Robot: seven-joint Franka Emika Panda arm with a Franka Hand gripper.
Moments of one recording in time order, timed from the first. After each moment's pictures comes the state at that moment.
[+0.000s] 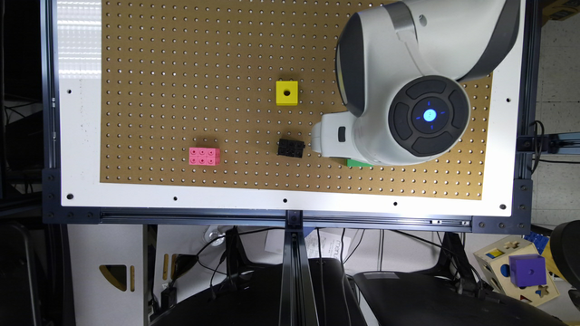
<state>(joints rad) 0.18 0.46 0.08 -1.96 0.00 2.47 1.00</state>
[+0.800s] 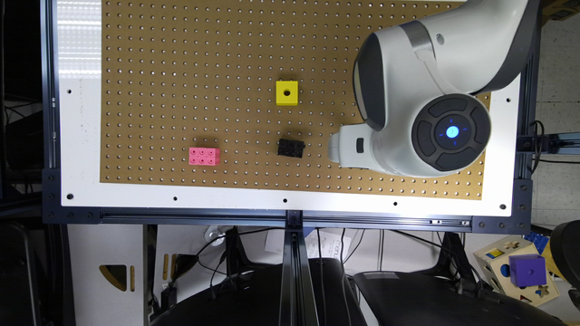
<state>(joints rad) 0.19 0.54 0.10 -1.88 0.00 2.47 1.02</state>
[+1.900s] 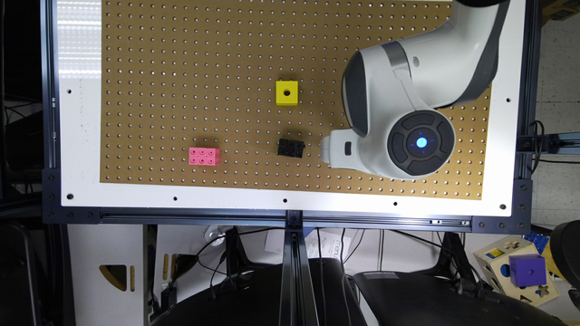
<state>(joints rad) 0.19 0.62 0.08 -1.84 0.00 2.51 1.02</state>
